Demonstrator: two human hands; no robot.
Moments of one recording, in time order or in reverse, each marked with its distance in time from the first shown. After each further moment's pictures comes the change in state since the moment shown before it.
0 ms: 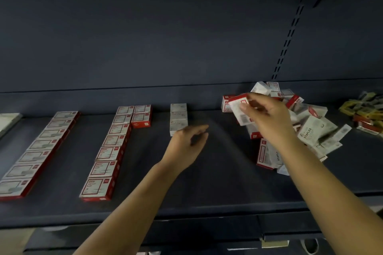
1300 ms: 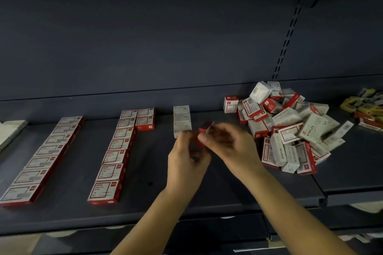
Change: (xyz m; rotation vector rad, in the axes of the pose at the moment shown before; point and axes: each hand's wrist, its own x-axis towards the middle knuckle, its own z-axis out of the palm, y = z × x) left_hand -0.046 0.027 -0.002 -0.171 0.343 0.014; right_hand -0.062 -0.028 0.059 0.216 -0.164 0.029
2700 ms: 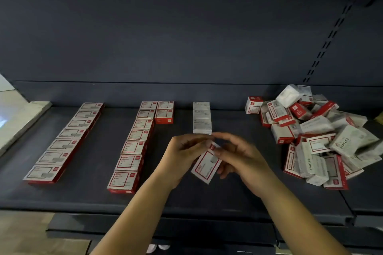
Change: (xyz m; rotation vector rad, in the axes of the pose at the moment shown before) left_hand 0.024 -0.014 -0.054 -0.474 -0.312 -0.475; right_hand 0.001 0.008 0.021 0.371 -0.335 0.326
